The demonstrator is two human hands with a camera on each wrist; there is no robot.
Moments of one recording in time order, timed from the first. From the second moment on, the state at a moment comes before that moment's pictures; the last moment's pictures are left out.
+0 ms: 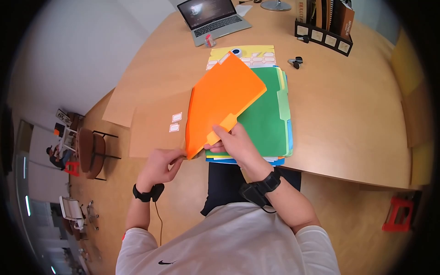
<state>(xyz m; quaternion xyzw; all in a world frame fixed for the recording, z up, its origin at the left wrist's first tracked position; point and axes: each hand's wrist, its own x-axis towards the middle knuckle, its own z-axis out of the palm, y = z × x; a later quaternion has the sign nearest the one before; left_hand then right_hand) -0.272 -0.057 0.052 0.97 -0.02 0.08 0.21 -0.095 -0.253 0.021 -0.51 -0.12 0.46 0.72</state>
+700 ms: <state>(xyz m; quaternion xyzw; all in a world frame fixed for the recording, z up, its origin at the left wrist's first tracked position) -0.274 -0.056 0.031 0.98 0.02 0.12 0.16 -0.113 -0.241 0.014 -0.45 -0.10 0.44 0.78</state>
